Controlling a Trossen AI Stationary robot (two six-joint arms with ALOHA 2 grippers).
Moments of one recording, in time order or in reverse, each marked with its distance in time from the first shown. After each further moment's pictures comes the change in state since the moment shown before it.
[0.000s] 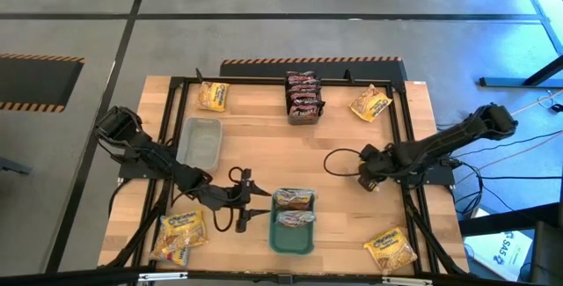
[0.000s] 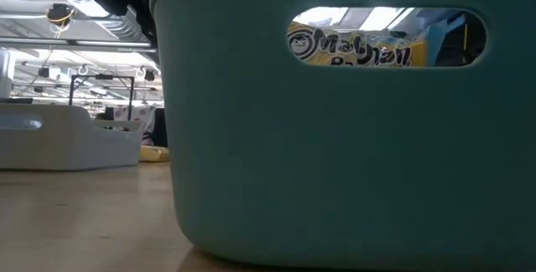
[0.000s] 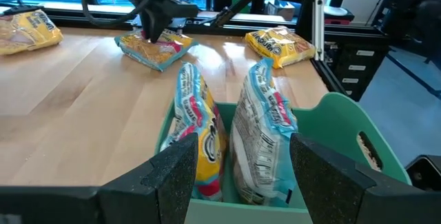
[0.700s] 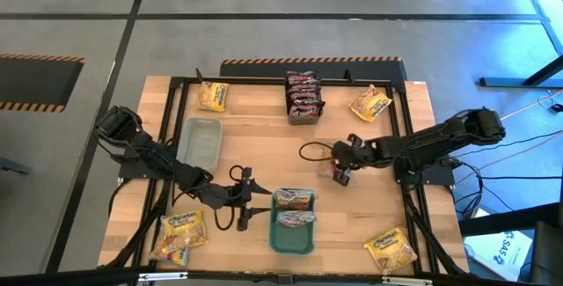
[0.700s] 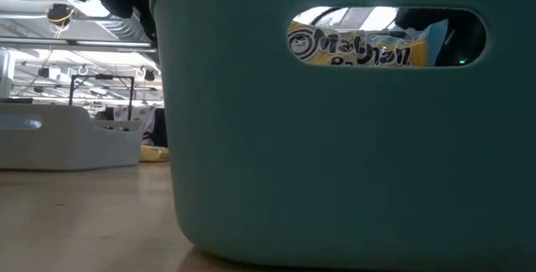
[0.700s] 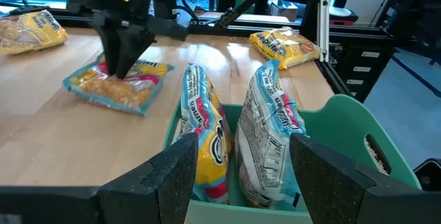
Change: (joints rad) left arm 0.014 0.000 0.000 0.000 -0.001 0.001; right arm -0.216 0.209 -0.002 0.656 0.027 -0.592
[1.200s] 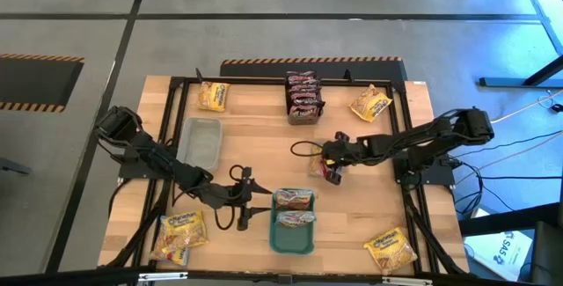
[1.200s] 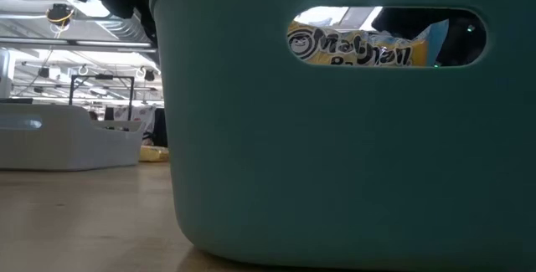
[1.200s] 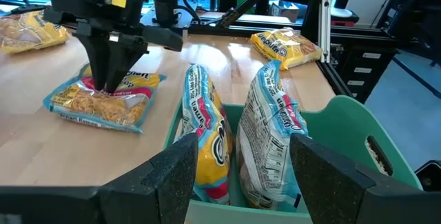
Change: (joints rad) left arm 0.003 0.000 0.000 0.000 0.000 -0.006; right arm -0.048 0.122 0.059 0.152 -0.063 -0.185
